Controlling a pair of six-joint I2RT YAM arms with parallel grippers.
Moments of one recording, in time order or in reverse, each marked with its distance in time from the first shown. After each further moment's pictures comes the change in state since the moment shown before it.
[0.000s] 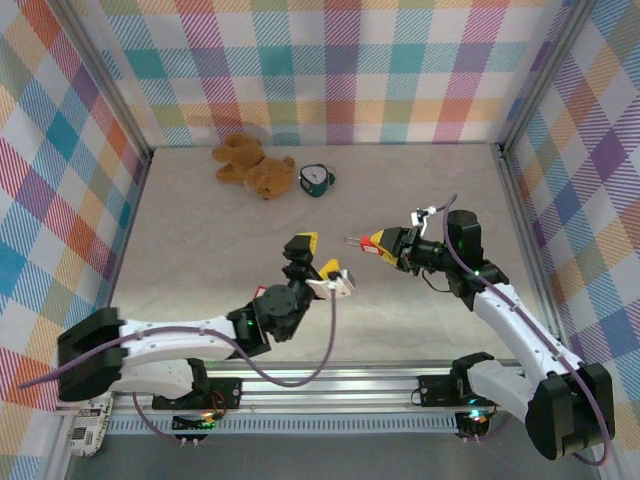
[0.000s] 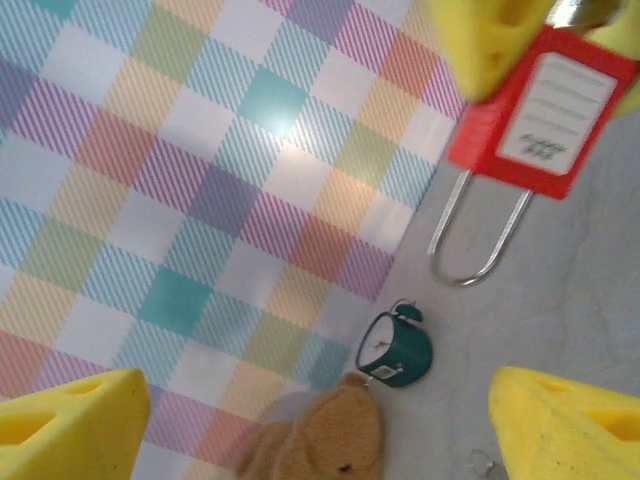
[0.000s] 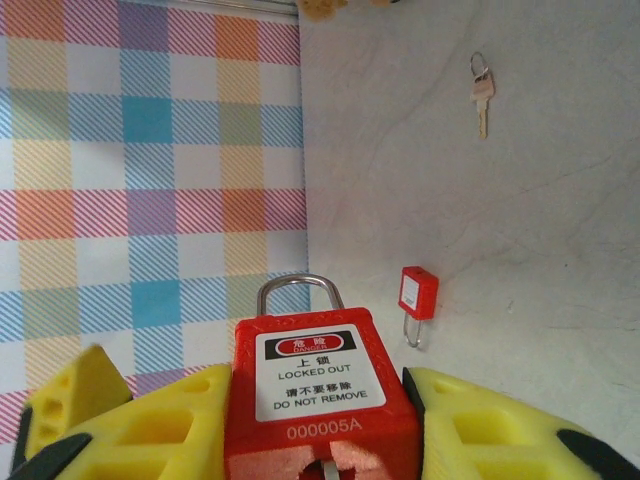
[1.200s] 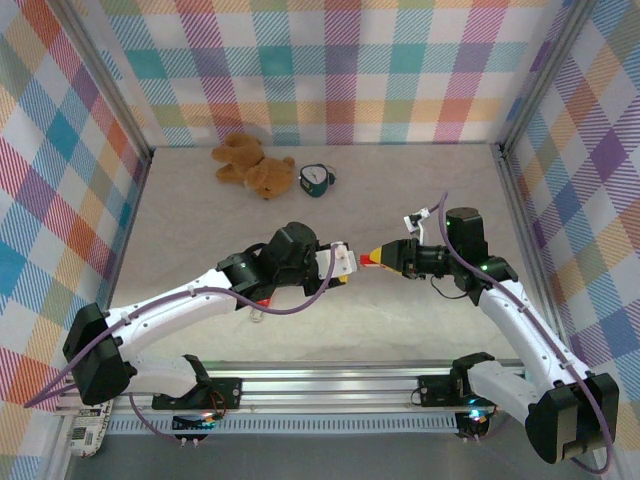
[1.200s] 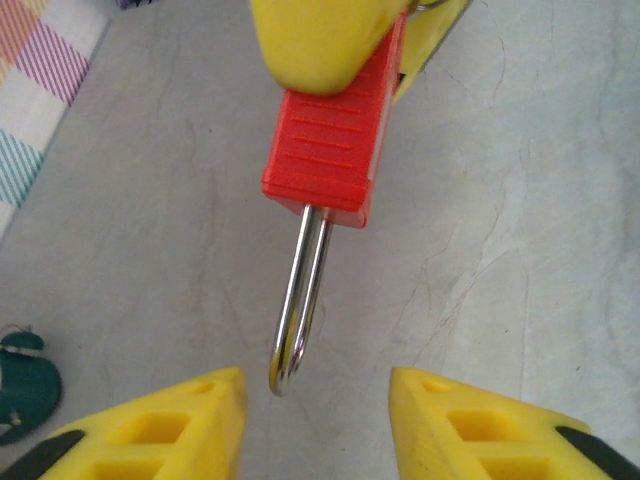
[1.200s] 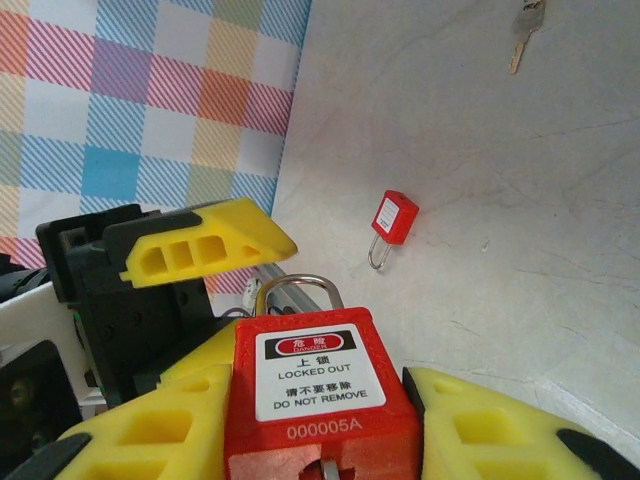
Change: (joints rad) left arm 0.253 0.136 0.430 -0.882 0.820 -0.434; right arm -0.009 -0.010 0.101 -0.309 -0.151 -0.402
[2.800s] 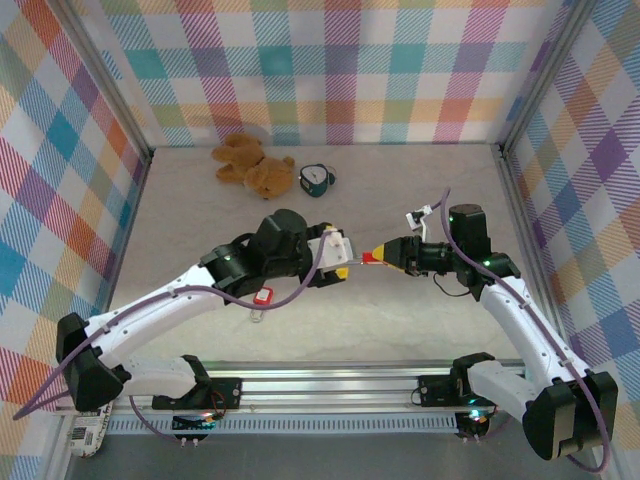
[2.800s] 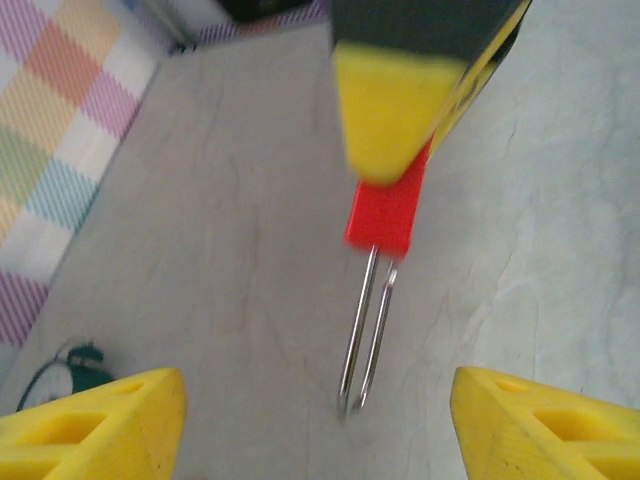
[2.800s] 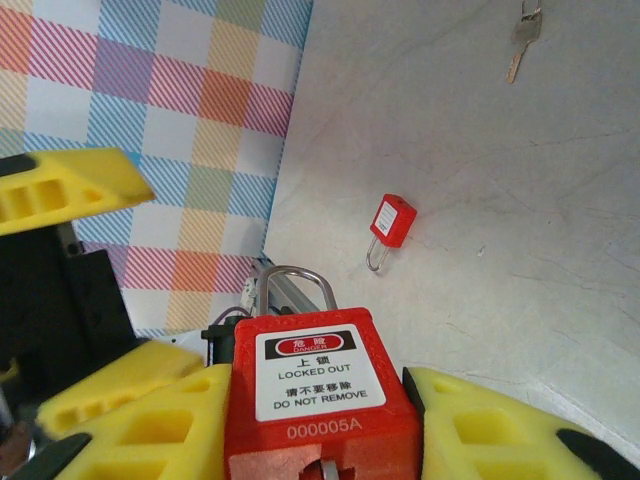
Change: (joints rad) left arm -0.016 -0.037 0.132 -0.092 -0.001 0.007; right arm -0.023 0.018 0.034 -0.050 -0.021 -0.051
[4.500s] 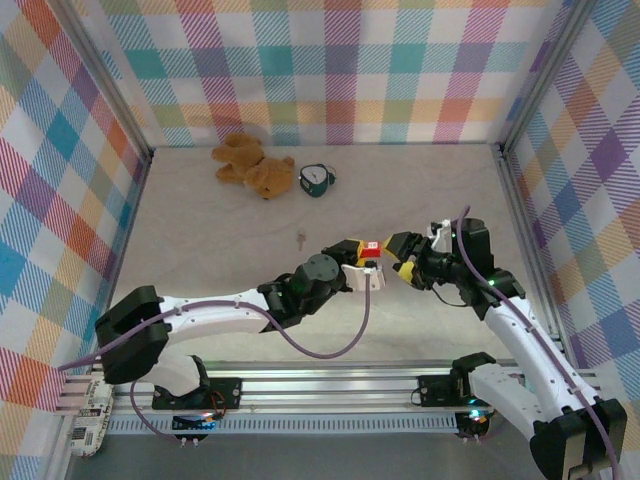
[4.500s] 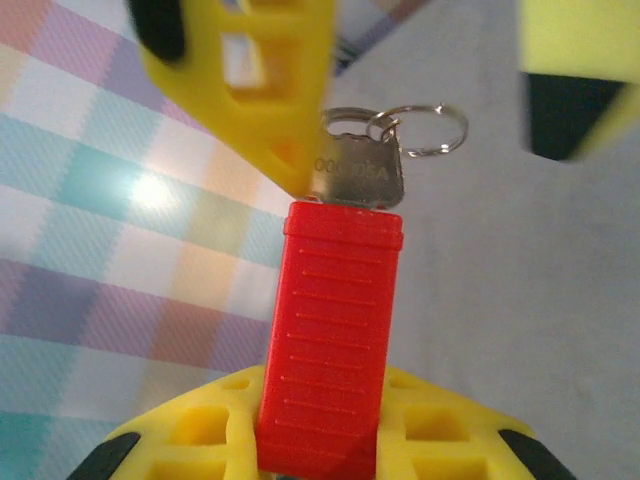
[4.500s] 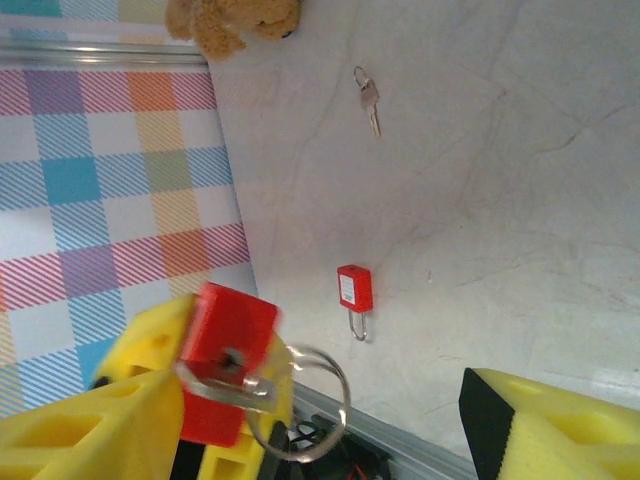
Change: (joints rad) left arm -0.175 0.217 -0.304 0.831 -0.538 0.431; right arm 0.046 -0.138 -0.096 0.026 0.346 0.503
